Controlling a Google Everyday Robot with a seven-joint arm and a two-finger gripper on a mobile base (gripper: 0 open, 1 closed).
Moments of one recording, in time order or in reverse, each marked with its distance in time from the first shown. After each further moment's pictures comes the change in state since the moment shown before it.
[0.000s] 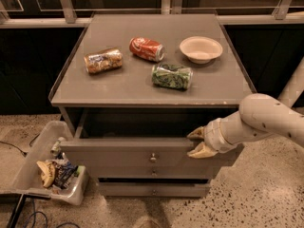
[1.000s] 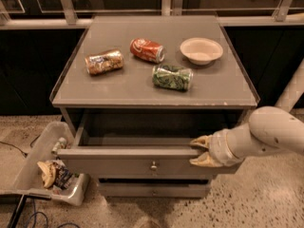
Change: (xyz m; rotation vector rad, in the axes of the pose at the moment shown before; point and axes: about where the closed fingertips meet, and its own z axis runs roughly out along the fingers) arm -0.004 0.032 -0.011 0.029 -0.036 -0.002
